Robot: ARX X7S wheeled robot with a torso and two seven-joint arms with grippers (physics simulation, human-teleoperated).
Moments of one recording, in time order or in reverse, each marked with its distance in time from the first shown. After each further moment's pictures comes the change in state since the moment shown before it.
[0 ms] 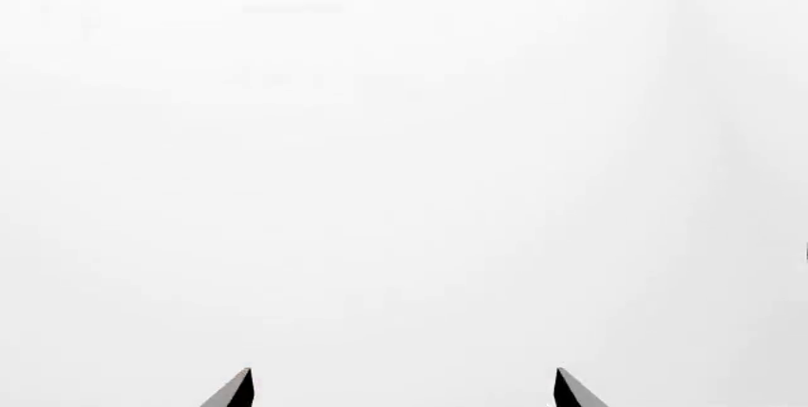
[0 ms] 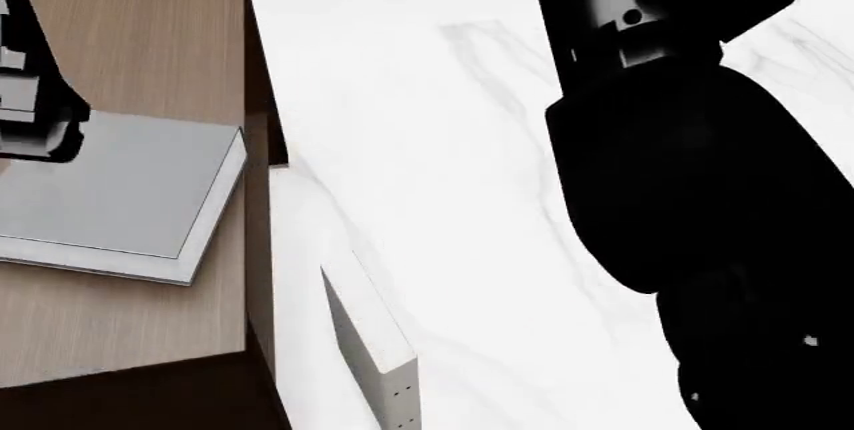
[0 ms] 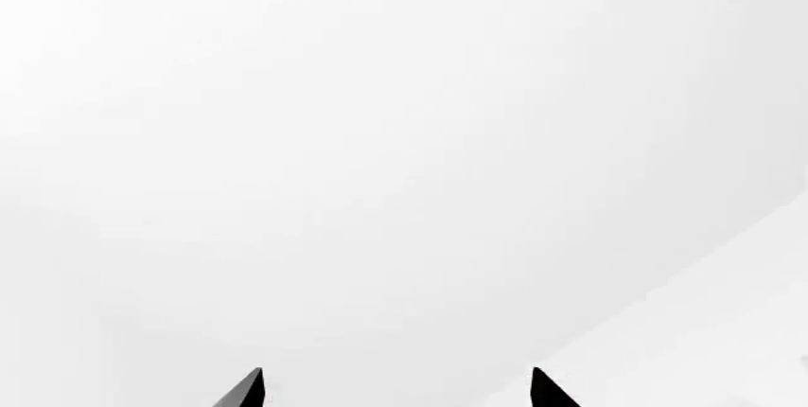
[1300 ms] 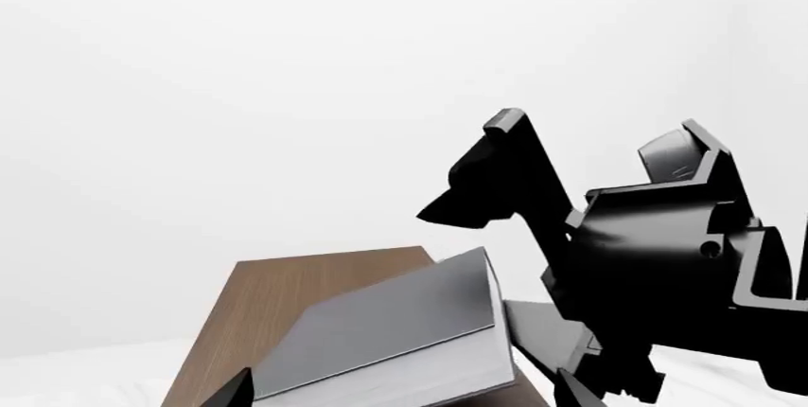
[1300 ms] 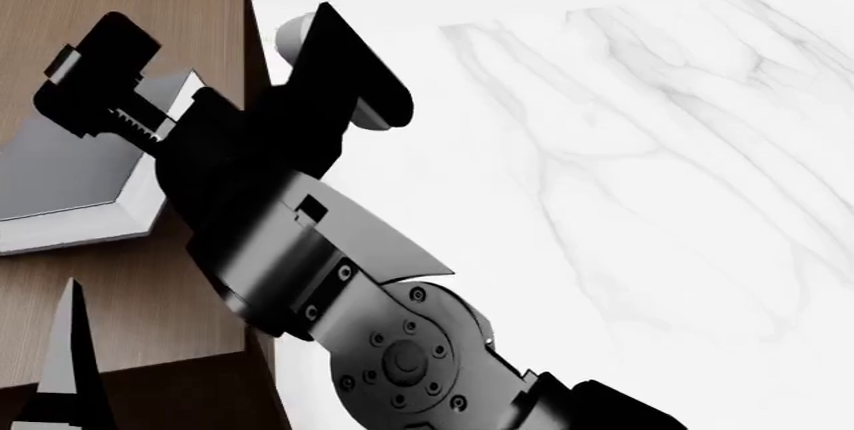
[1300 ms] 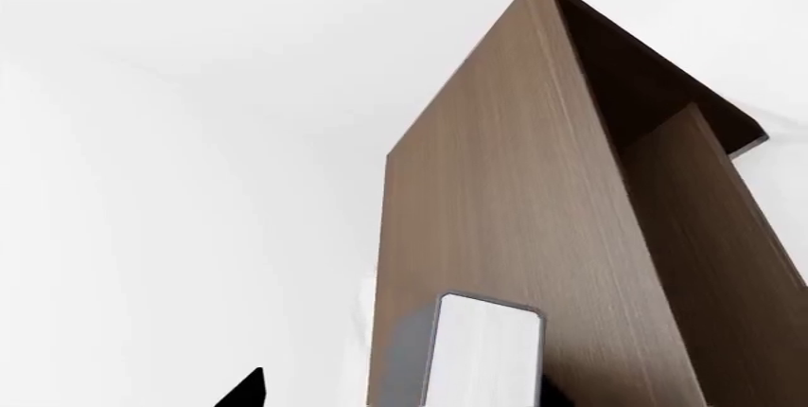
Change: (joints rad) left arm 0.900 -0.089 0.025 0.059 0.282 0.518 0.023; right arm -0.077 -0.523 -0.139 0.387 0.368 0.141 -0.080
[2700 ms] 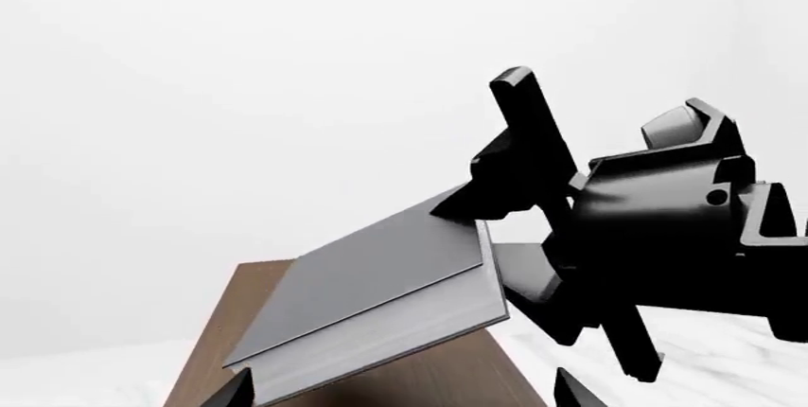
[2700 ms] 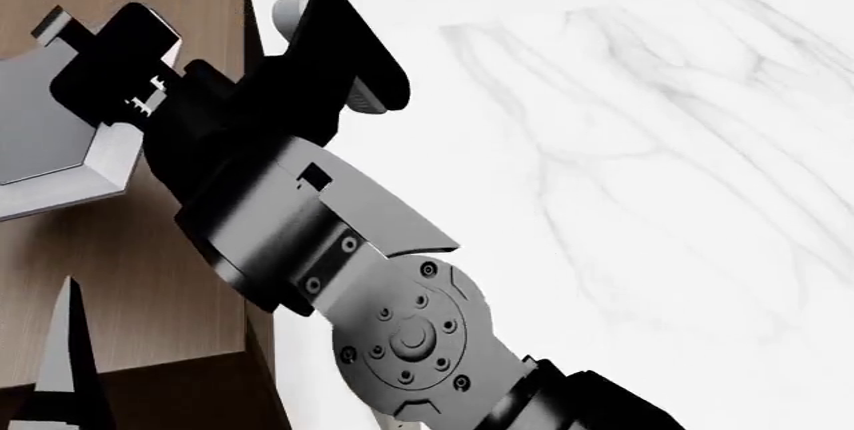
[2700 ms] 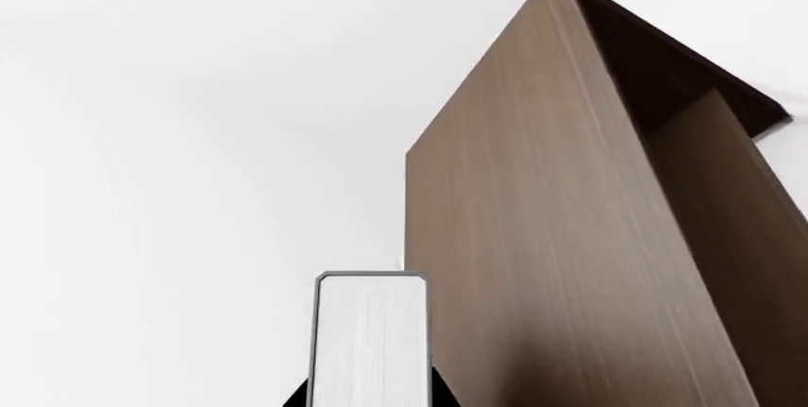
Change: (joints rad) left arm 0.009 0.020 -0.019 0.006 0.010 -0.013 0.018; right arm 0.006 -0.031 0.106 -0.002 0.013 0.064 0.064
